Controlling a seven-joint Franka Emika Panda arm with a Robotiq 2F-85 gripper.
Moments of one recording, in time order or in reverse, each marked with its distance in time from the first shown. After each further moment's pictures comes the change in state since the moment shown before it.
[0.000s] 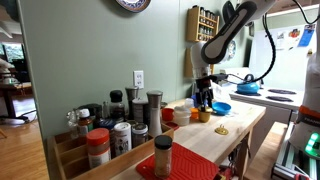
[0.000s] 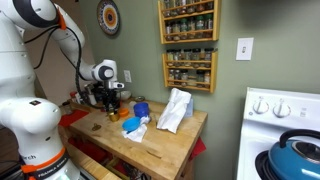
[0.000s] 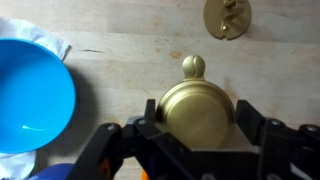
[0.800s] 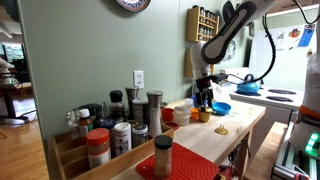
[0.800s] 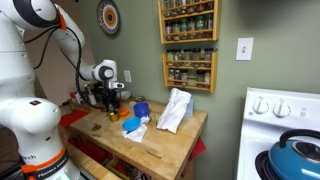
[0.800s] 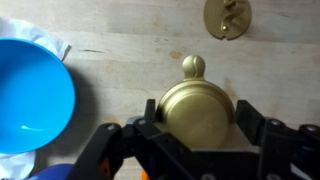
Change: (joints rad) arm 0.000 0.002 0.000 0.001 0.000 0.000 0.000
